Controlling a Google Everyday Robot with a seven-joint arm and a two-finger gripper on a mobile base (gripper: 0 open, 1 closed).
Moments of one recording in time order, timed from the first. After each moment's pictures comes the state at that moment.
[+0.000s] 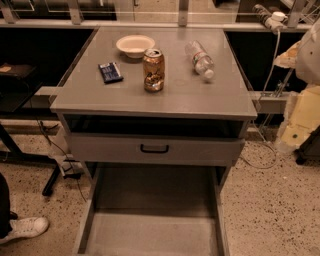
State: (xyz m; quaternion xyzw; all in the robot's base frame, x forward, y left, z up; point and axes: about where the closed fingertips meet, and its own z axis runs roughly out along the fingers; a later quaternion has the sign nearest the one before) arm 0.439 -0.215 0.981 -0.60 0.78 -0.04 0.17
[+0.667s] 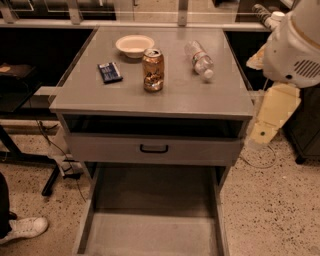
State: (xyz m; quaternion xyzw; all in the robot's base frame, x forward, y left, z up) arm 0.445 -0.173 0.976 -0.61 0.77 -0.01 0.17
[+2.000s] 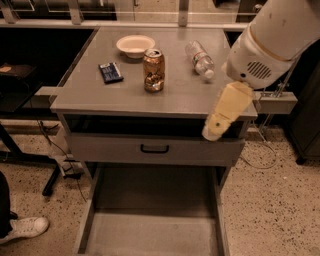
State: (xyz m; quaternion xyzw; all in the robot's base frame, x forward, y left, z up) arm 0.479 -0.120 0.954 -0.57 0.80 0.05 0.20
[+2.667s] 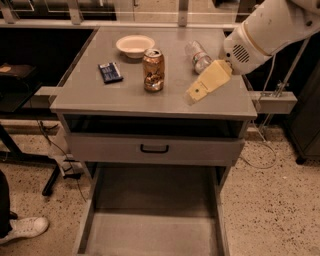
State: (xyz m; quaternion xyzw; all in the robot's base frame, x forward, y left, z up) arm 0.562 -0.113 0.939 -0.43 0.85 0.15 0.26
